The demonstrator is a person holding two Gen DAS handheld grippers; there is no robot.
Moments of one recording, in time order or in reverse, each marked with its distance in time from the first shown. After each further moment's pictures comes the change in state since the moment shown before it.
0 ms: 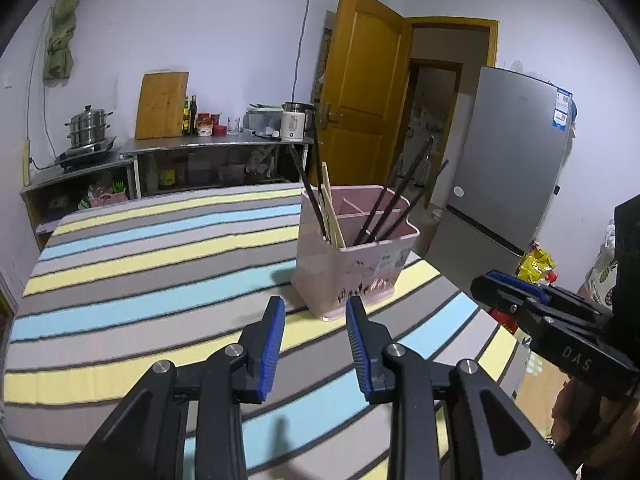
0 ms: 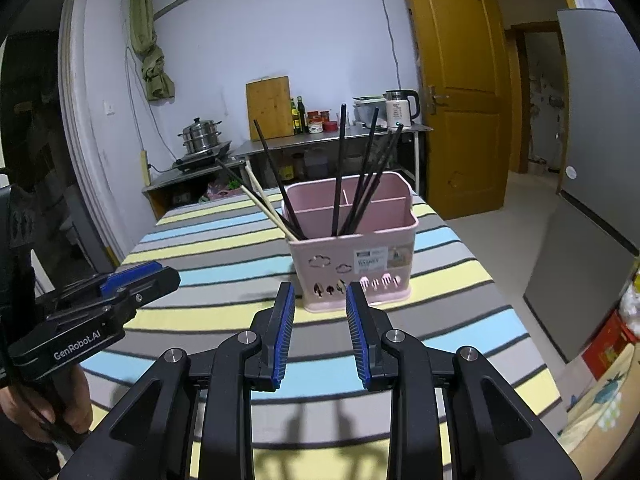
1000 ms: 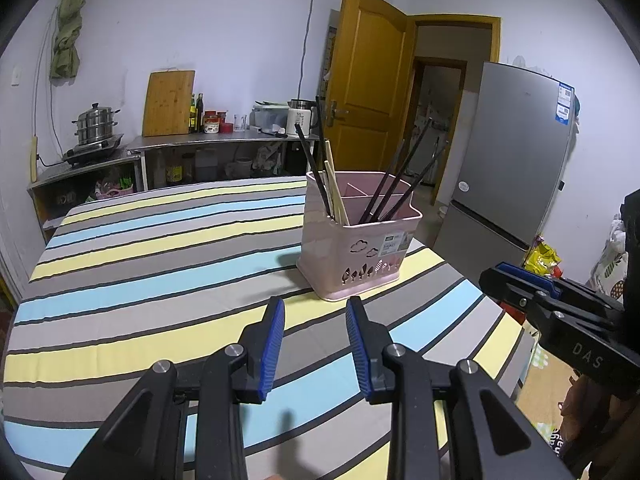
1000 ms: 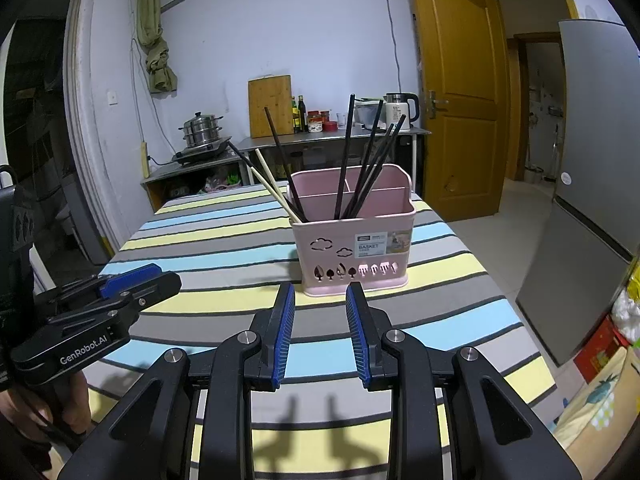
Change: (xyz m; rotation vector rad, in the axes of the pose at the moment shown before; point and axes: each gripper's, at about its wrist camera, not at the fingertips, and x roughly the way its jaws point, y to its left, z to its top) left arm -0.005 -0.001 -0.016 0.001 0.001 0.031; right arm -0.011 0.008 -0.020 -0.033 -0.007 -0.015
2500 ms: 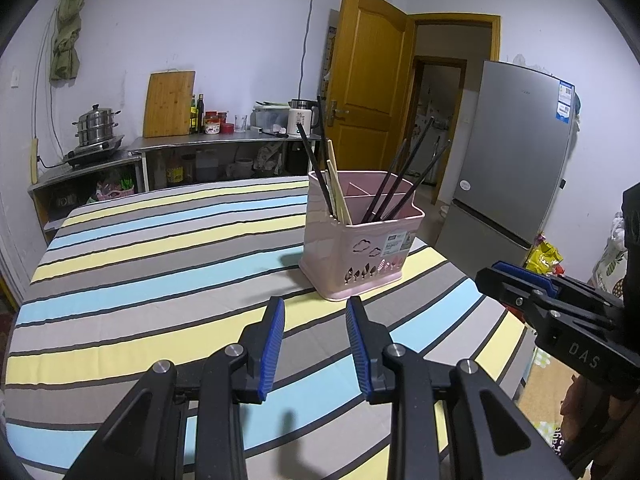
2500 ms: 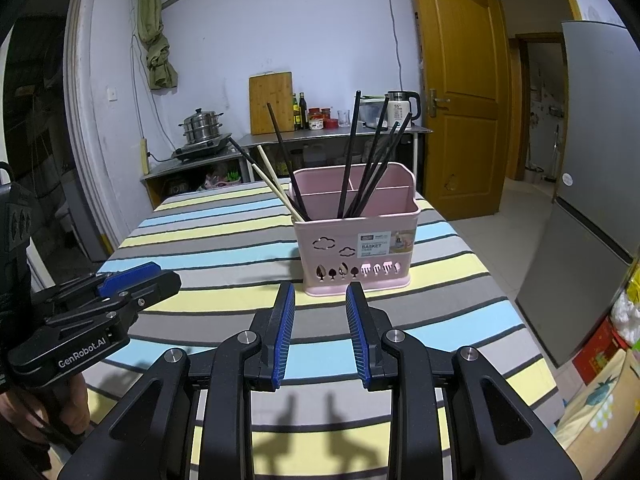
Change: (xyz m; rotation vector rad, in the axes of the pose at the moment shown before) left arm 0.001 0.001 0.000 0.011 0.000 0.008; right arm 0.005 0.004 0.001 -0.001 0.009 -0.005
